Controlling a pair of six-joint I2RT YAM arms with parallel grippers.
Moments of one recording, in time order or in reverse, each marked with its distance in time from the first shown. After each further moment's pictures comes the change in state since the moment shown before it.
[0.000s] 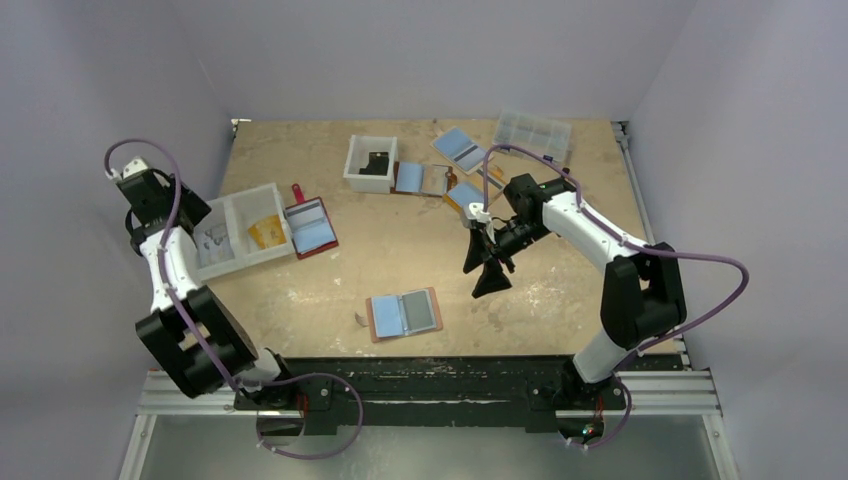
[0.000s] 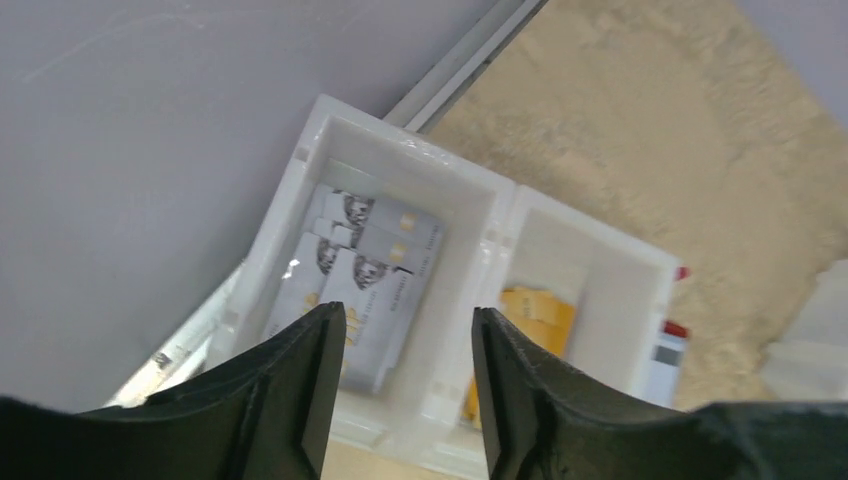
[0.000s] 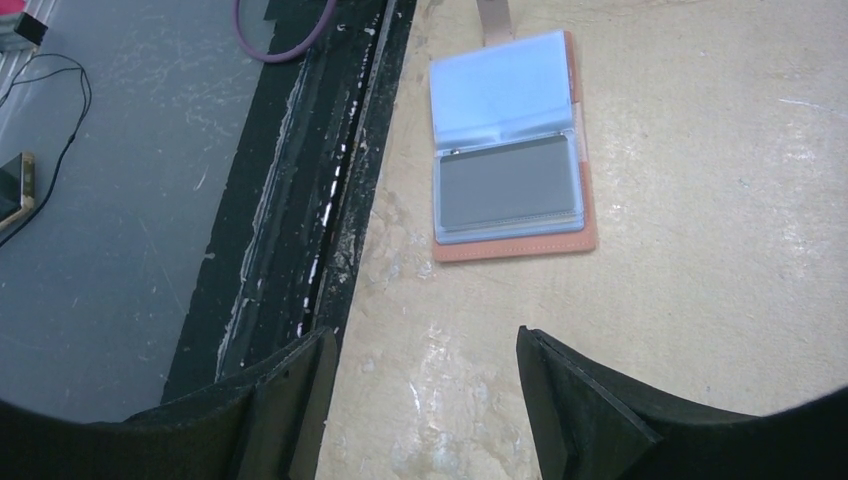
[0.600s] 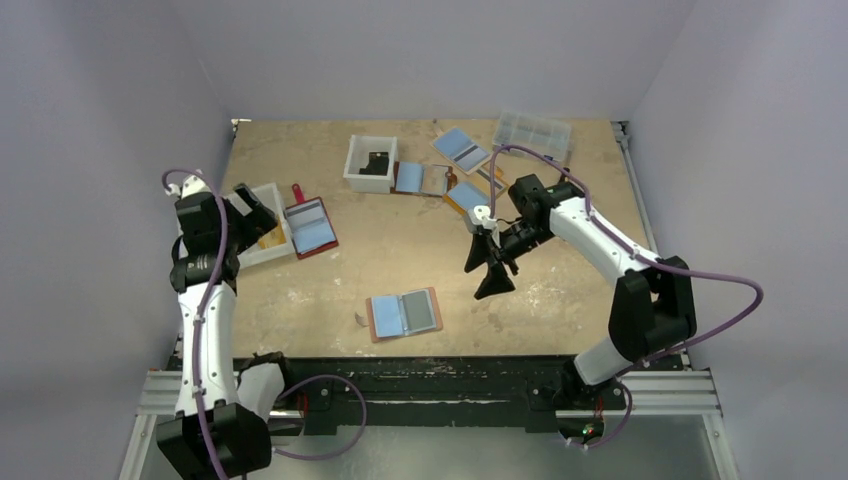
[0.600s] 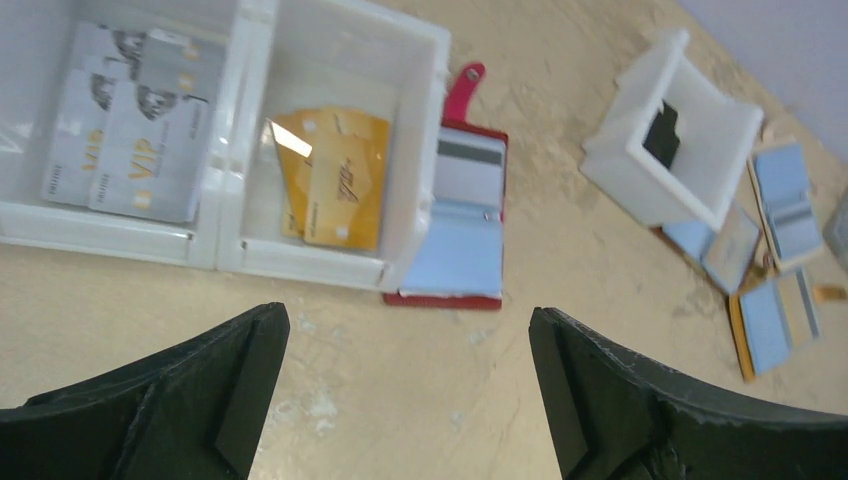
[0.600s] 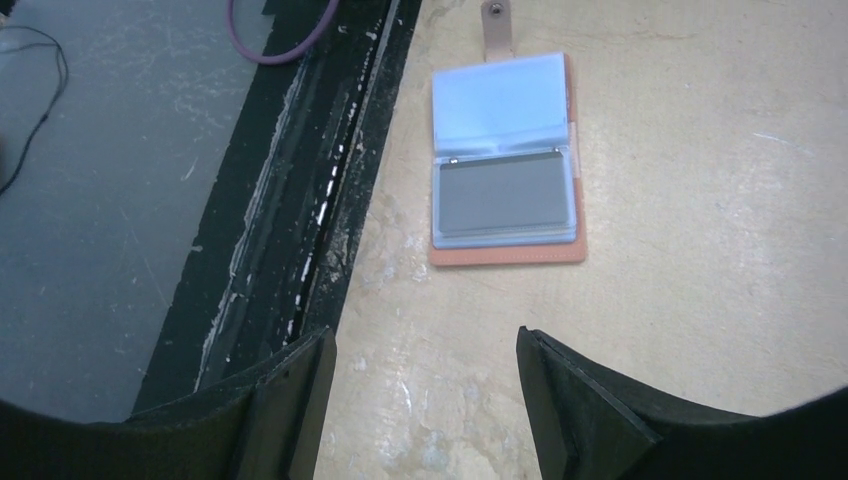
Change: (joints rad) left arm -0.294 -0.494 -0.216 -0.184 -0.013 -0.191; right arm 0.000 -0.060 -0.030 0.002 -0.008 -0.052
